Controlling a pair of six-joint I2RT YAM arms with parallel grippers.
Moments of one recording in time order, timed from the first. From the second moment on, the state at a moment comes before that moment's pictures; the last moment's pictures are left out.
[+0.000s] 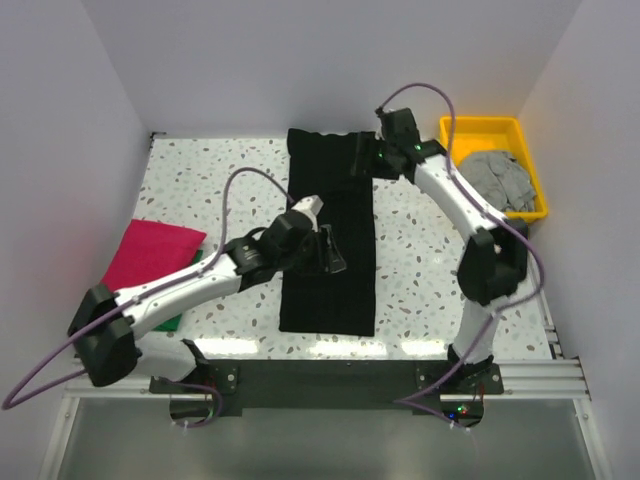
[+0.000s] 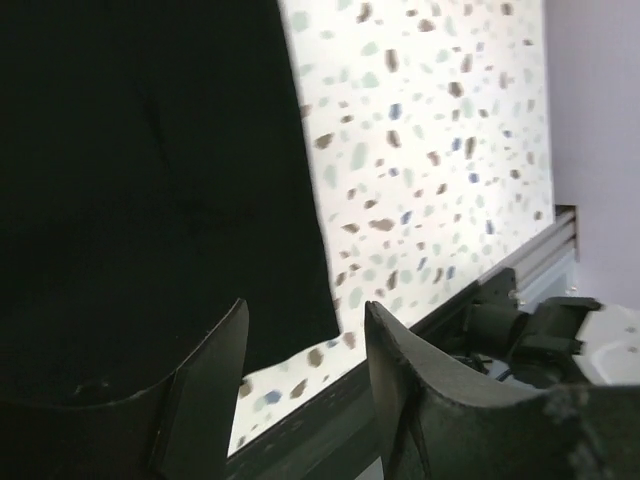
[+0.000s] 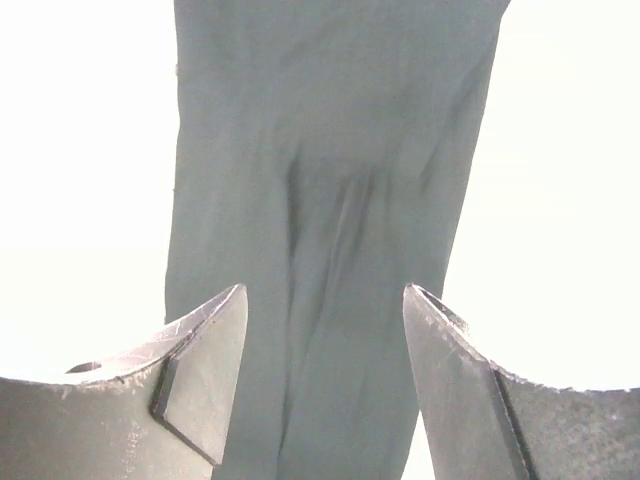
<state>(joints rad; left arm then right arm) -0.88 1.38 1.01 -0.30 0.04 -0.84 0.37 1.99 1.85 -0.64 -0.03 0.38</state>
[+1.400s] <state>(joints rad) -0.86 1.17 0.51 -0.41 -0.10 -0.81 1.01 1.15 0.63 -0.56 0.20 0.77</state>
